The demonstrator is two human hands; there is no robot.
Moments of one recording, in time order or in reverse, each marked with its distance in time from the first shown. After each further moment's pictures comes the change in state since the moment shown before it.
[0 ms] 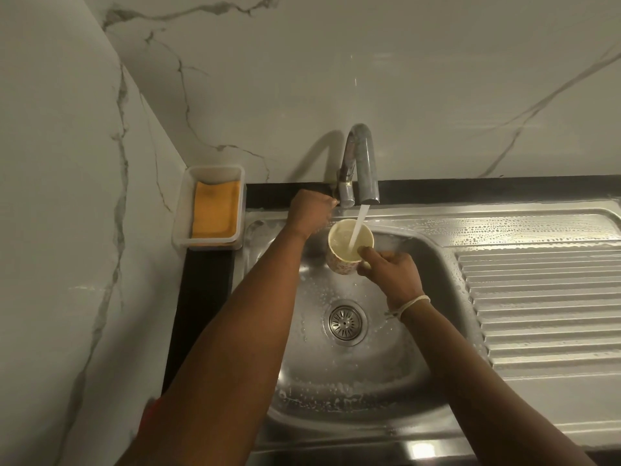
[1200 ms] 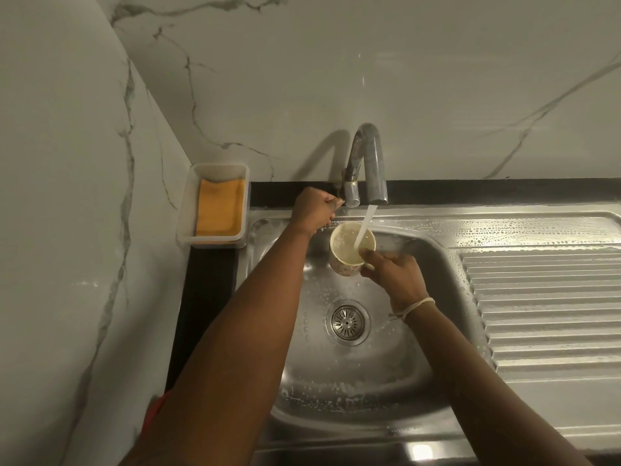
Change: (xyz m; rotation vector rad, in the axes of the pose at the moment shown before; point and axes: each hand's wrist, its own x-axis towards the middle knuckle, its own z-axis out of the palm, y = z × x) left_hand 0.004 0.000 -0.004 0.077 -0.027 0.049; right_hand 0.002 0.004 0.002 0.049 -0.042 0.009
